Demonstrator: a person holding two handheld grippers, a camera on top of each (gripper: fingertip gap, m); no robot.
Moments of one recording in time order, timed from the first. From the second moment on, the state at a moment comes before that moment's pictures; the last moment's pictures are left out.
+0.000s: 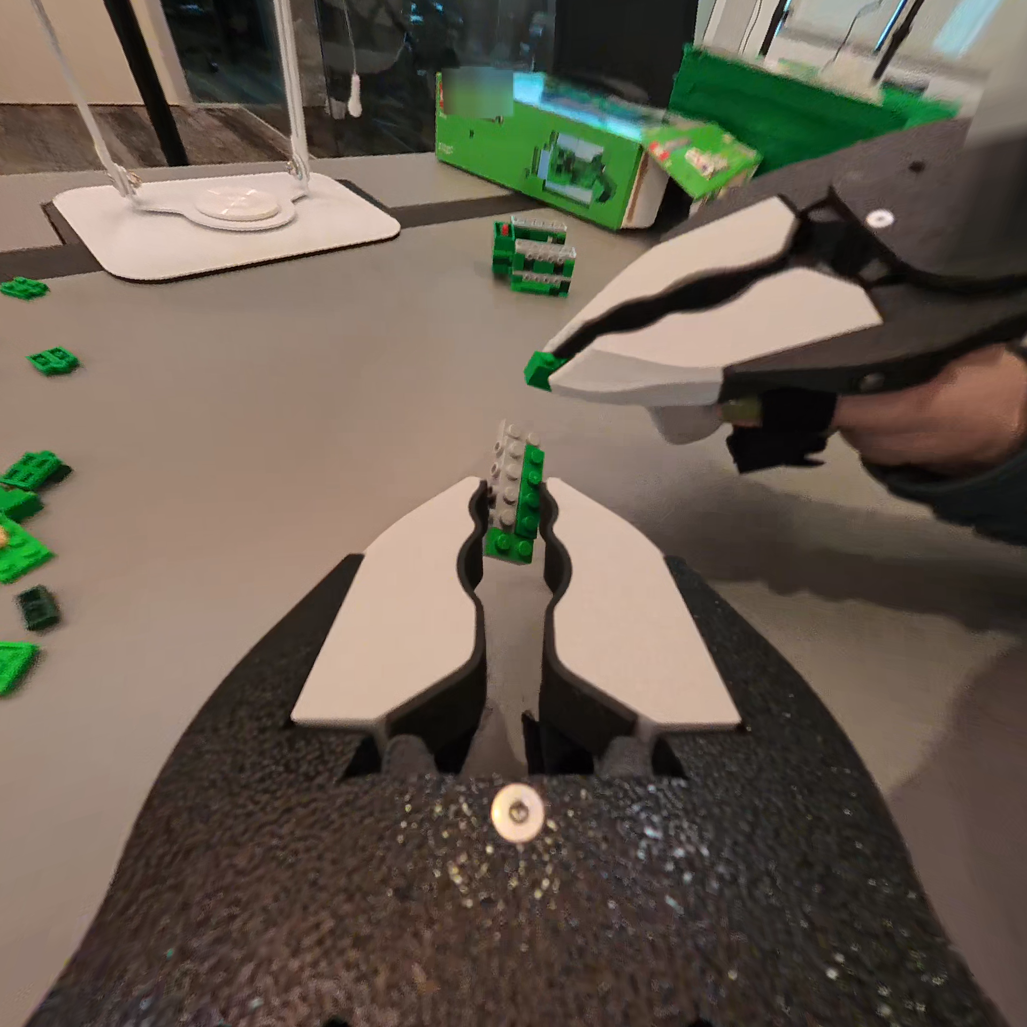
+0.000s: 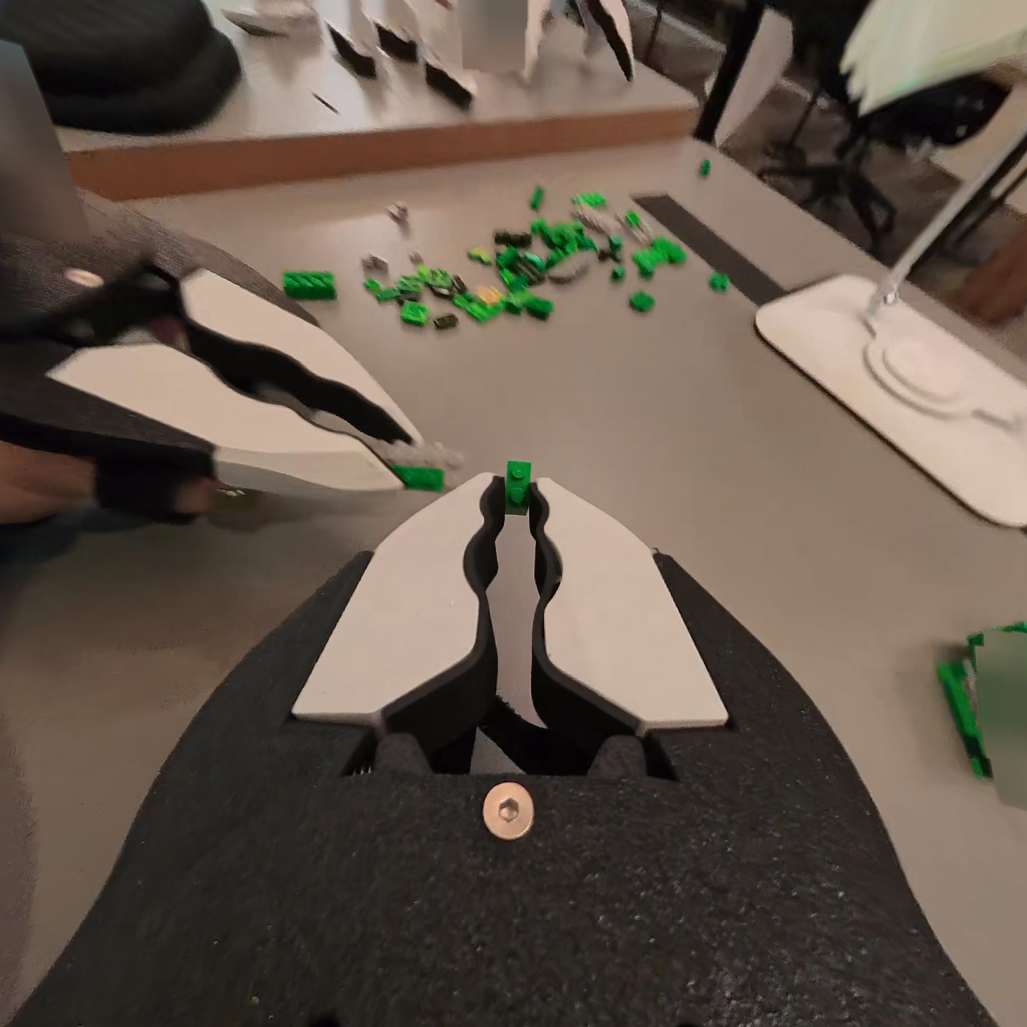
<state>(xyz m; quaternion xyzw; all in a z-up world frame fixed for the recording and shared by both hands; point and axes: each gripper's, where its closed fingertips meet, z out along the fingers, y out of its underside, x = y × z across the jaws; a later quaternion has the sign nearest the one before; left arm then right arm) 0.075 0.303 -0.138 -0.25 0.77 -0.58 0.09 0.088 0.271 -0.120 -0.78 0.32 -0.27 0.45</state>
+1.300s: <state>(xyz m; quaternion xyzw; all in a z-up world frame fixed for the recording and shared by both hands) 0.072 0.300 -0.122 -0.31 0.70 -0.64 -0.05 0.074 0.280 -0.104 -0.85 0.07 -0.40 0.35</state>
